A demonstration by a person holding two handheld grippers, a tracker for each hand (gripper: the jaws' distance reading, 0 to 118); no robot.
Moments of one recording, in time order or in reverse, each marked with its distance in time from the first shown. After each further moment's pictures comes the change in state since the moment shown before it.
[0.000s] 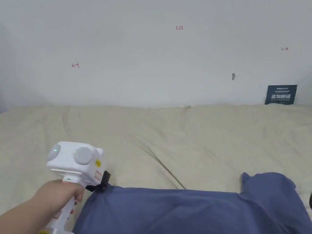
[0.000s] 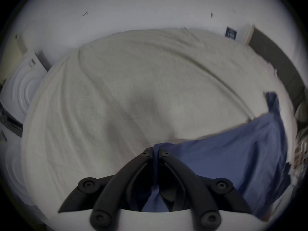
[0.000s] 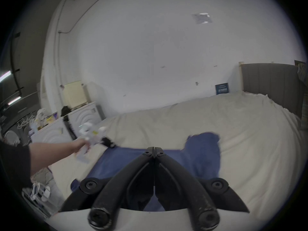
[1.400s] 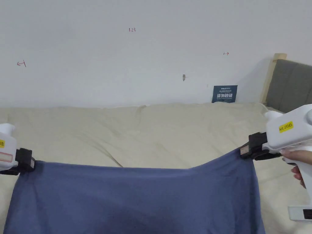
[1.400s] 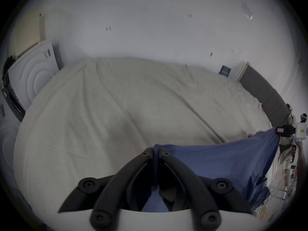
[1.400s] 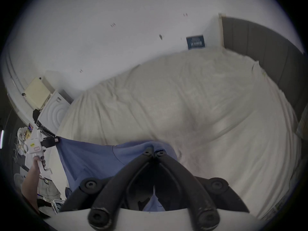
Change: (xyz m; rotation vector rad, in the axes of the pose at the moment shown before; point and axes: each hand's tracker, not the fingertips) left arm -0.022 -0.023 0.137 0.240 -0.065 0.116; right arm 0.063 0.093 -0.098 -0.422 -0.249 -0.143
